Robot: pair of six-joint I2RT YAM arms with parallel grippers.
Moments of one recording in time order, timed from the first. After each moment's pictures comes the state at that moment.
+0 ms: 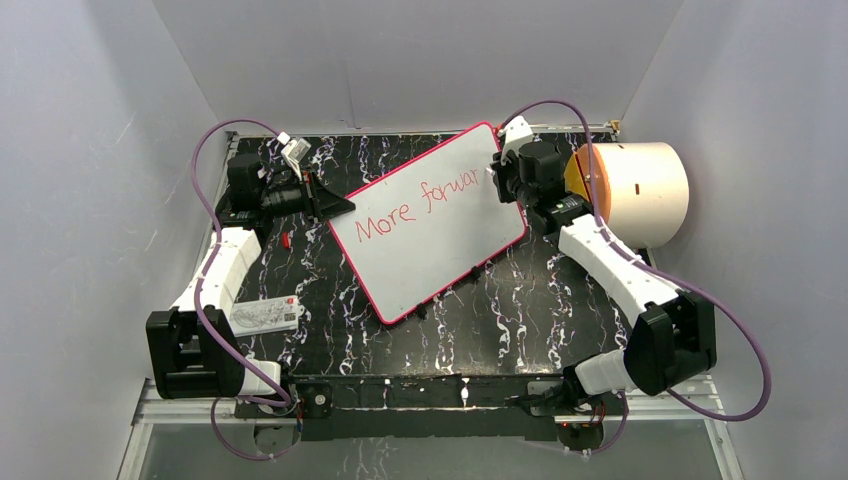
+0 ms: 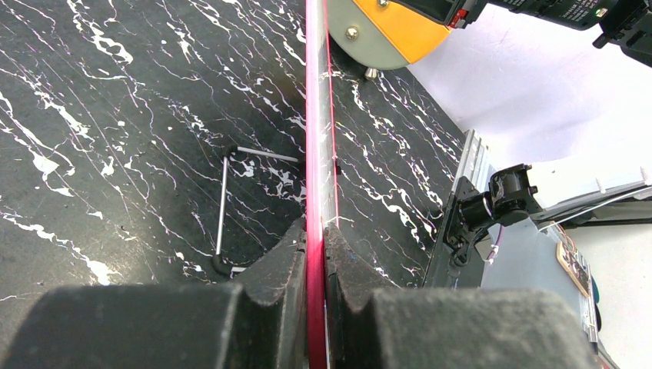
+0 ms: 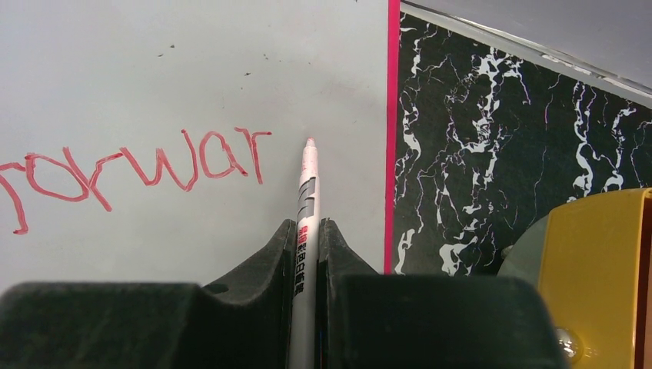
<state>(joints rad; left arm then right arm) 0.01 1.36 1.00 -0.11 1.10 -0.18 0.44 1.38 1.14 -0.17 0.08 -0.06</state>
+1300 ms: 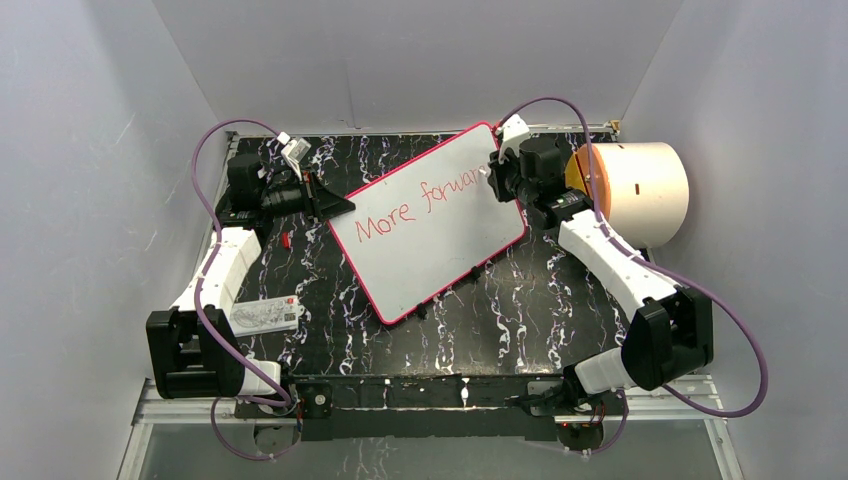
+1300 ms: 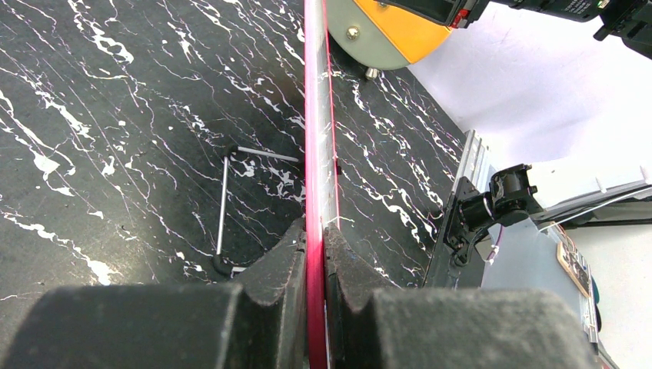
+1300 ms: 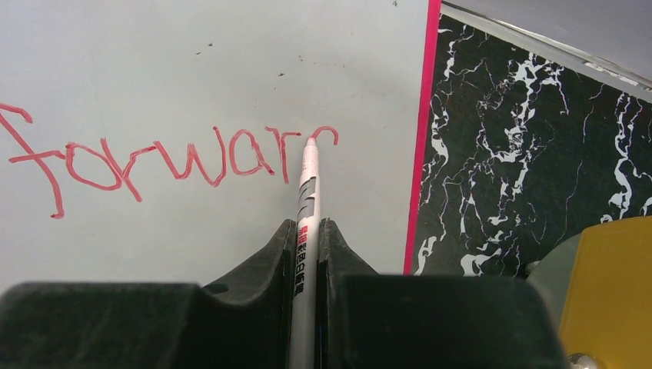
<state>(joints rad) 0.01 1.36 1.00 -0.11 1.10 -0.18 0.43 1.41 1.17 -0.19 -0.02 -0.06</state>
